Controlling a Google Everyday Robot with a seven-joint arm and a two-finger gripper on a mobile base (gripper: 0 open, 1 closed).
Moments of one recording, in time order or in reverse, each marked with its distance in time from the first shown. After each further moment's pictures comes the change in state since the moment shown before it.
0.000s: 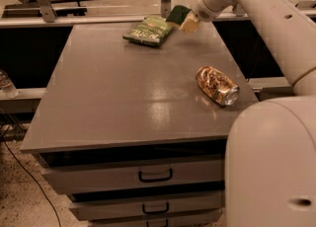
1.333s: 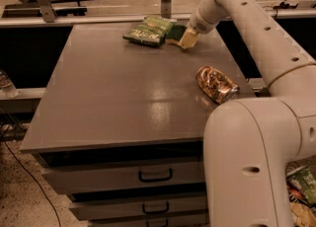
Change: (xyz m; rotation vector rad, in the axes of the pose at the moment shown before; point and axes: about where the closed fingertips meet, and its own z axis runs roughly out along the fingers) arm 0.038 0.018 0.052 -0.122 0.056 0.056
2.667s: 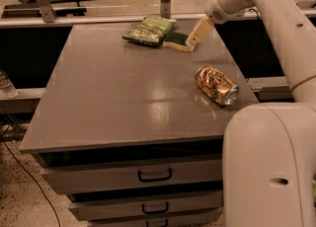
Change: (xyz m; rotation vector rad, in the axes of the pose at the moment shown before) arm -0.002 -0.020 -0.051 0.048 -0.102 0.040
